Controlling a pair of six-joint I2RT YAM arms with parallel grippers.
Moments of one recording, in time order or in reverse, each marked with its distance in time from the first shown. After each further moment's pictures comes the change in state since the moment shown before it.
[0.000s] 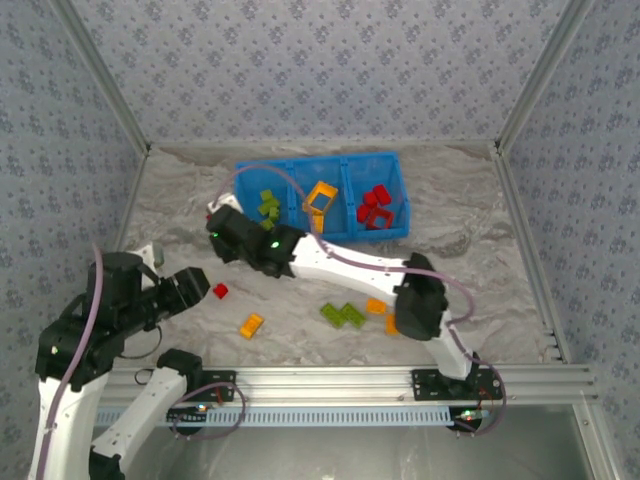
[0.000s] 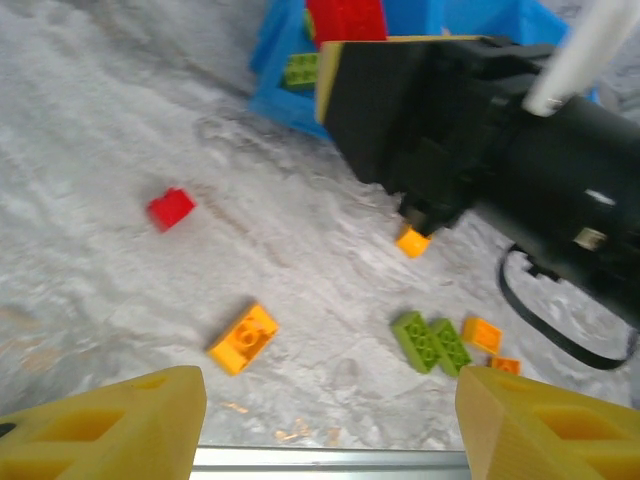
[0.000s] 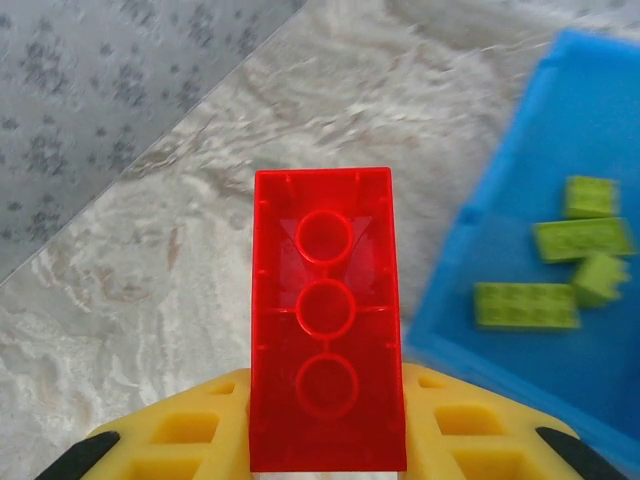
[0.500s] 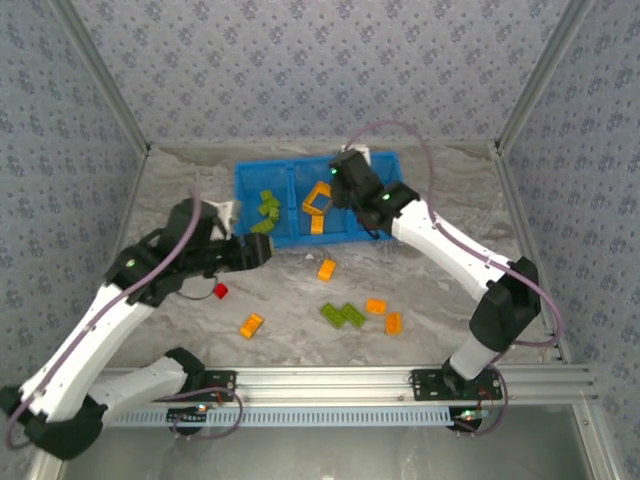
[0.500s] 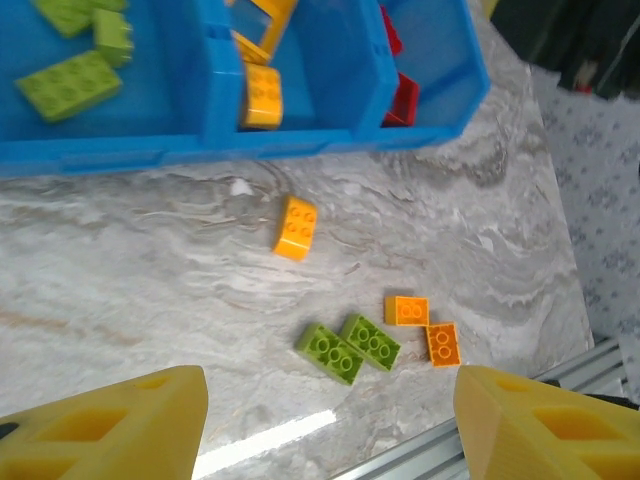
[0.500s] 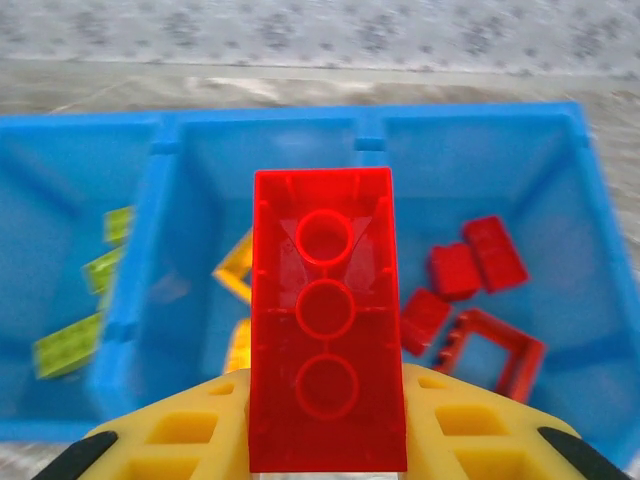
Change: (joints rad) left arm -0.367 0.364 -0.014 0.410 -0.019 0.014; right arm -0.481 -0.402 -0.382 -0.137 0.040 0.027
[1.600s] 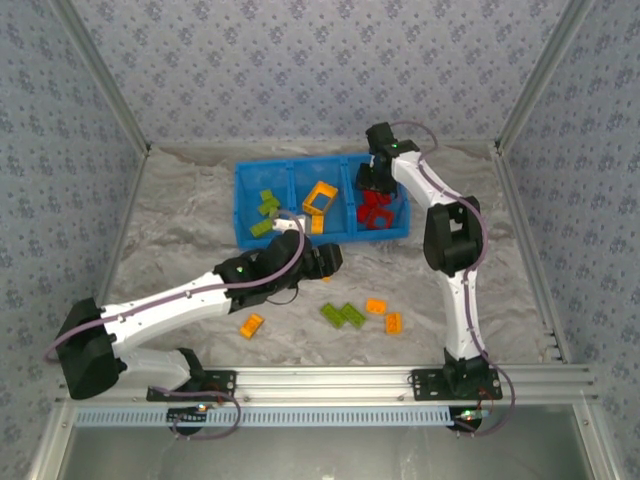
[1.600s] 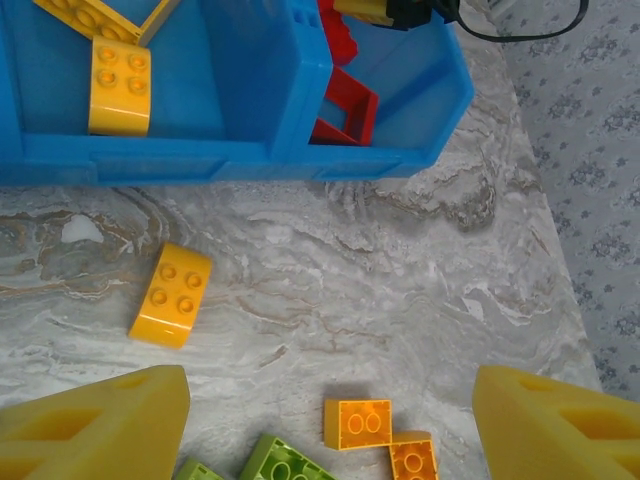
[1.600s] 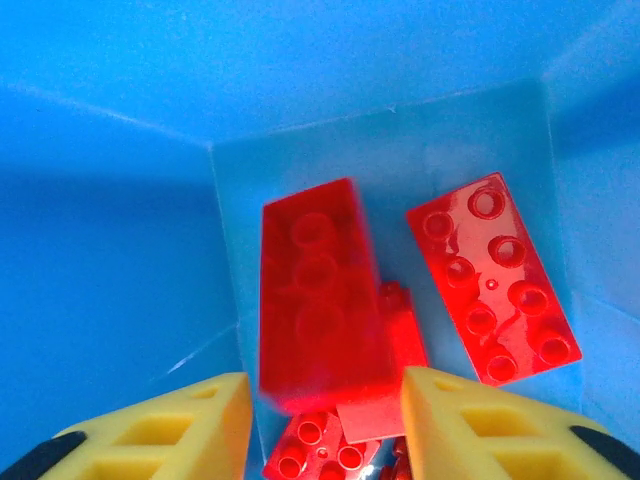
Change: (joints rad) left arm -0.354 0.283 -0.265 0.653 -0.343 -0.274; right arm -0.358 0.662 0.520 -0.245 -0.441 -0.027
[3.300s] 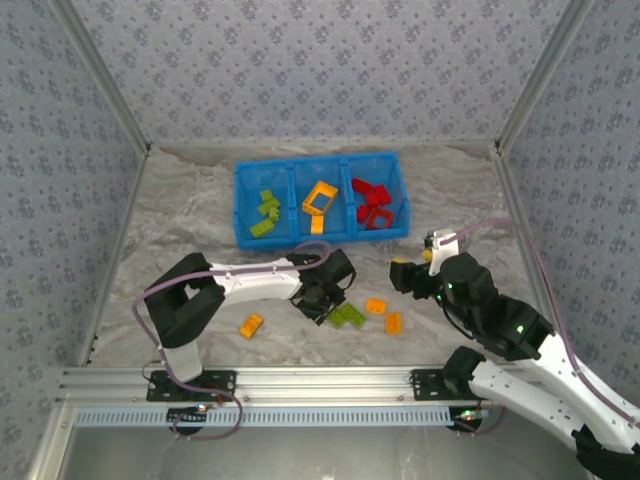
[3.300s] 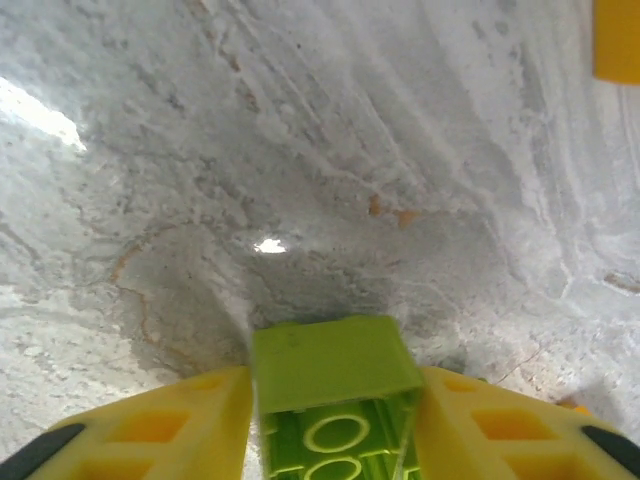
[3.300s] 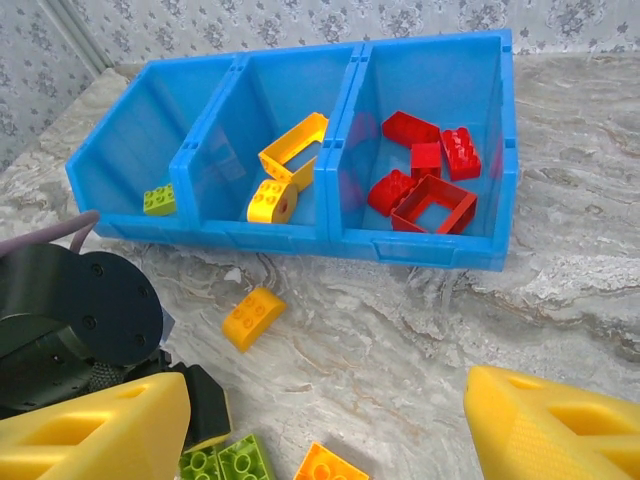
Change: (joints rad) left arm -0.023 0.521 0.169 -0.322 0.314 -0.825; right arm 0.511 -1.715 -1.231 0.150 0.376 0.000
